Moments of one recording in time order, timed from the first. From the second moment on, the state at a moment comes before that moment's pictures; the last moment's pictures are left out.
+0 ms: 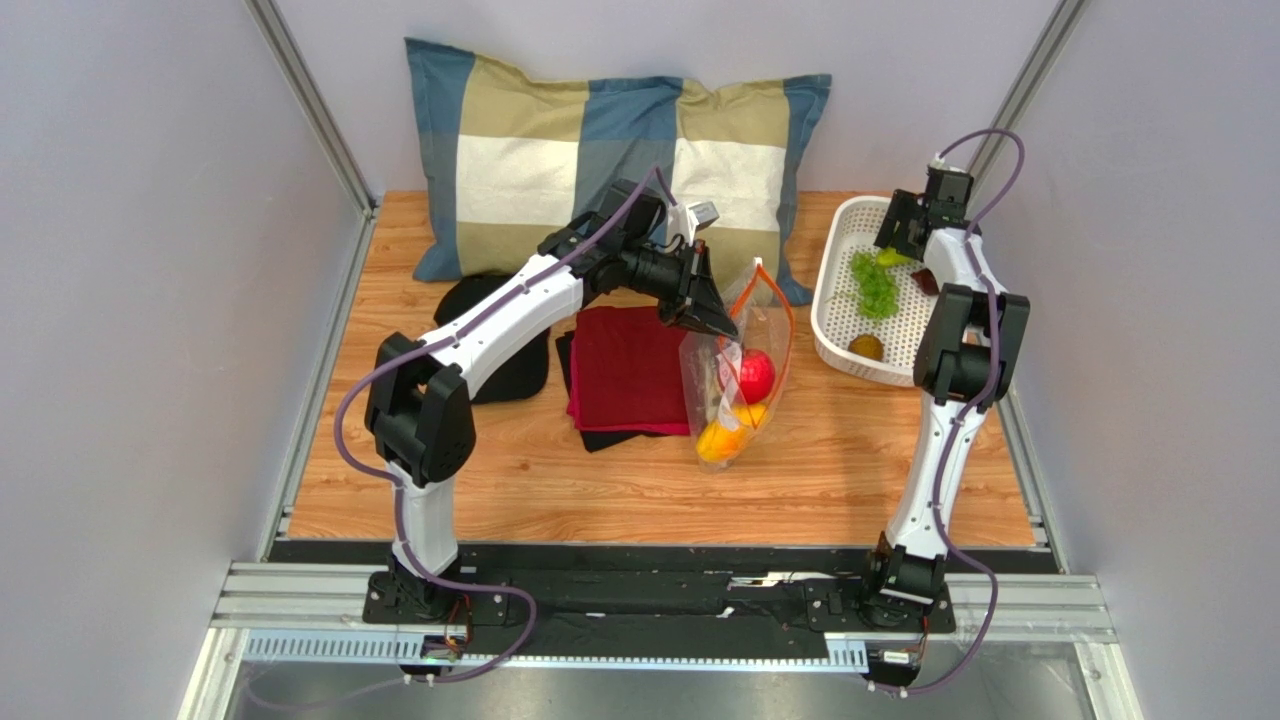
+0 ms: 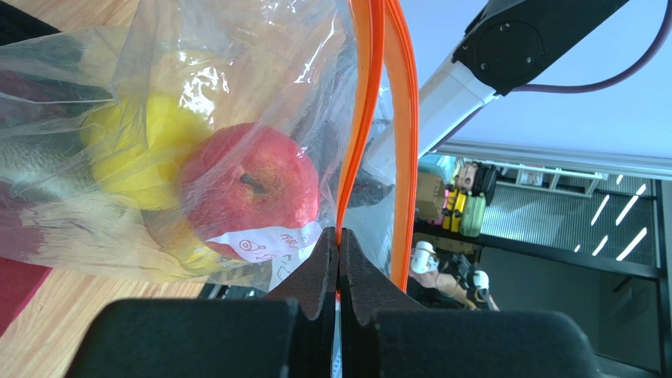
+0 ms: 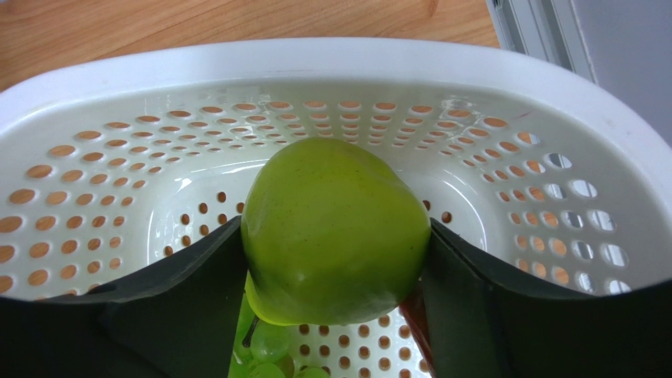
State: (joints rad) left arm -0.63 1.92 1.76 -0.51 0.92 -0.73; right arm -0.23 2.41 2.03 -0.33 0.03 0.14
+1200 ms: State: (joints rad) left arm -0.63 1.90 1.76 -0.59 0.92 -0.65; right arm 0.31 1.04 1.10 -0.40 -0.63 -0.19
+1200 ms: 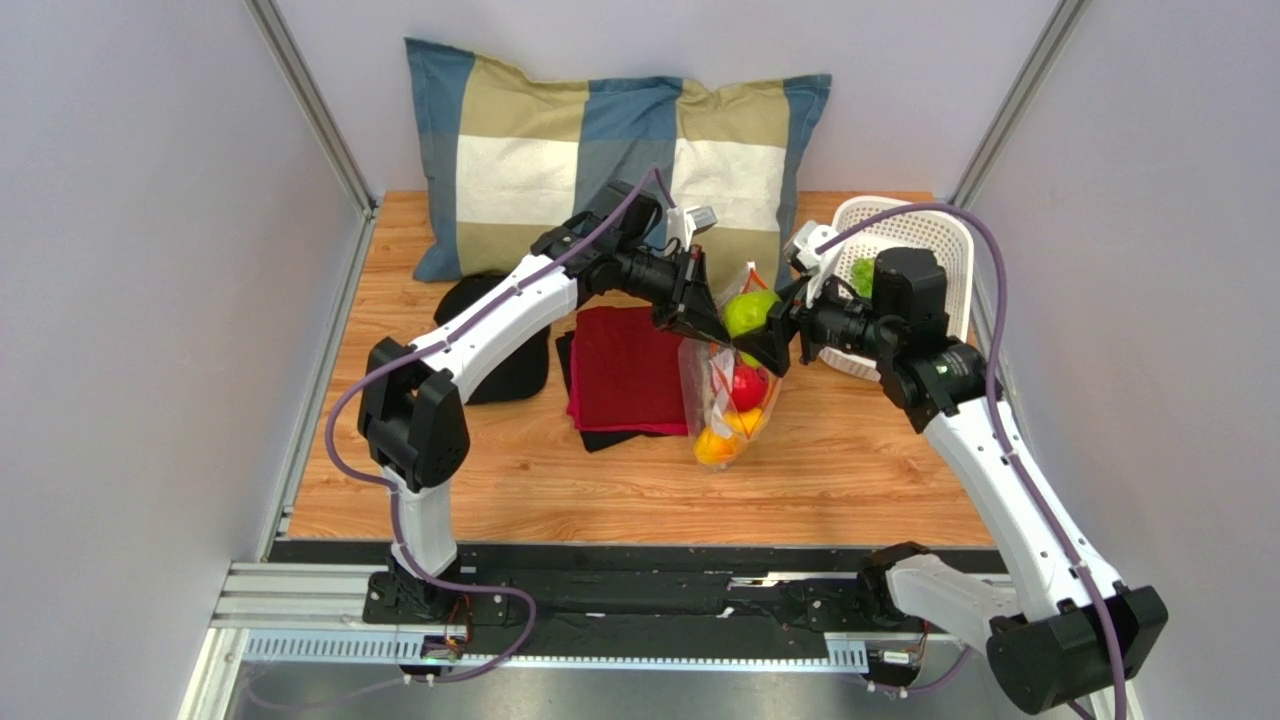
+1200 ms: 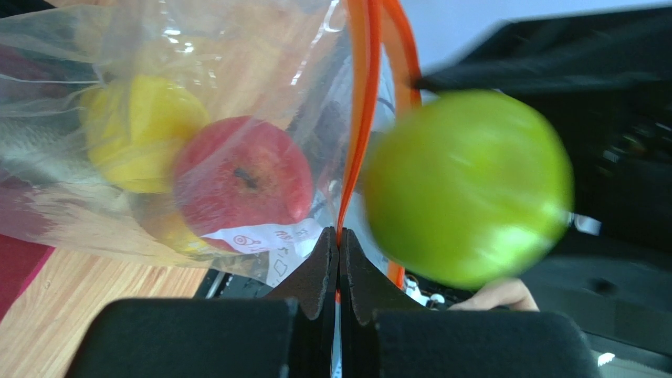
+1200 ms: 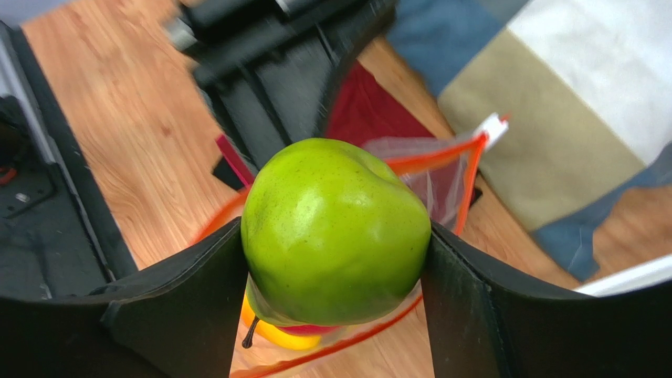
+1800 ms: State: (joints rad) left arm -0.63 1.87 1.76 -0.59 0.97 -0.65; right arm 0.34 1.19 1.26 -0.68 -0.49 -0.31
